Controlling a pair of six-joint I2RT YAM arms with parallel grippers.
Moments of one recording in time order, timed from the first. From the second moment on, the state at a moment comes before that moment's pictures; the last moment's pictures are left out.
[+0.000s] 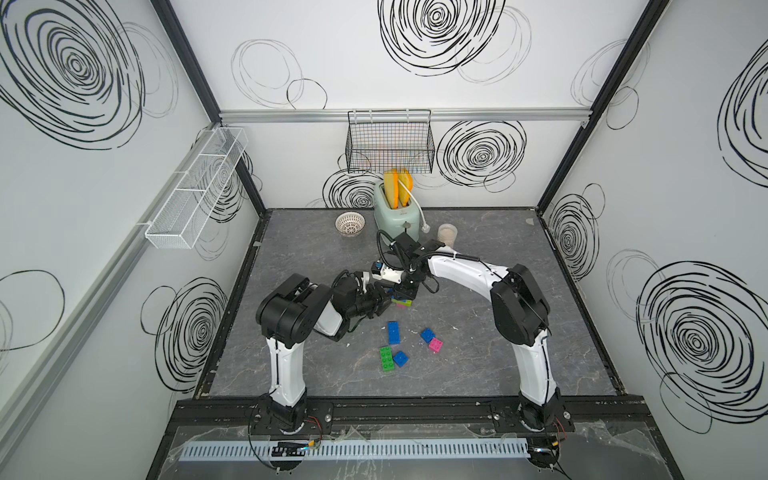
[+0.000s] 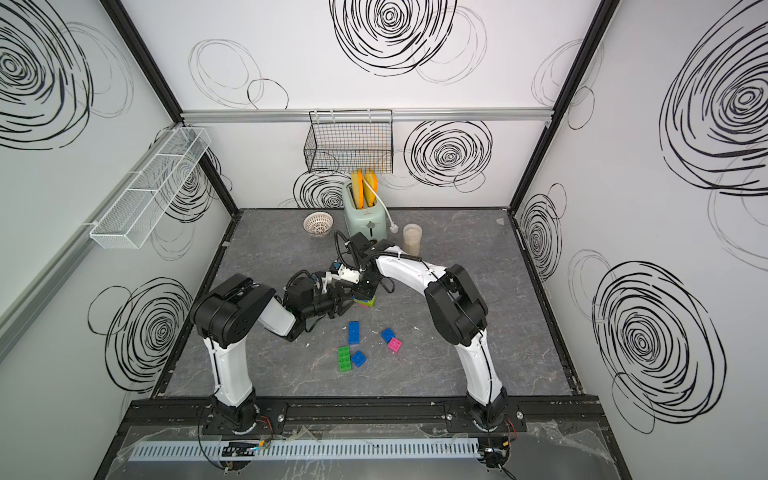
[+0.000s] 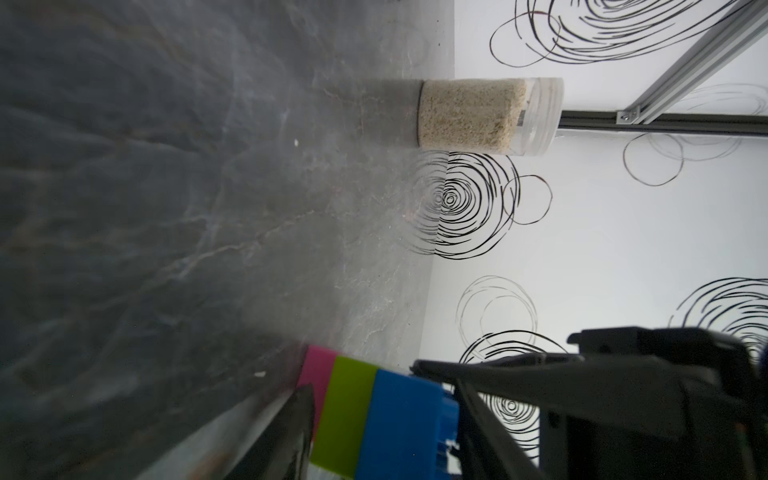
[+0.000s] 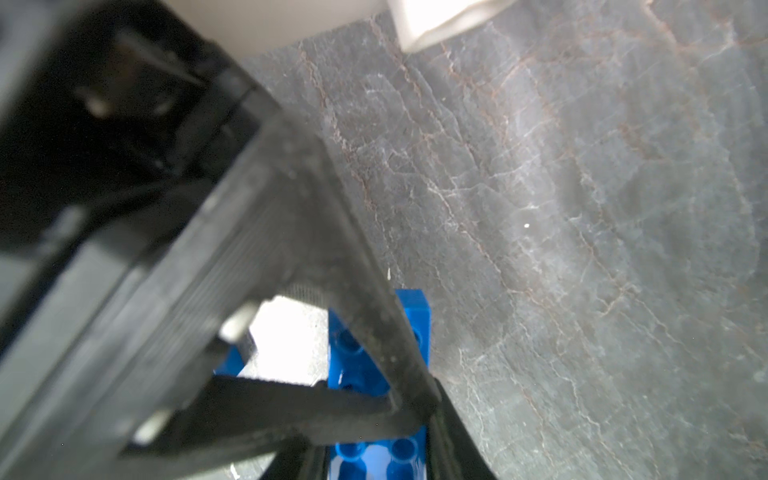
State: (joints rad) left arm -0.40 1.98 0.54 1.09 0.62 -1.38; right arm 0.76 2.10 1.68 -0.86 -0.19 -0.49
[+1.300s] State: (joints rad) left arm -0.43 2.05 0.53 1.25 0.60 -1.46; right arm 0.73 2.09 1.63 -0.82 -0.24 -0.46
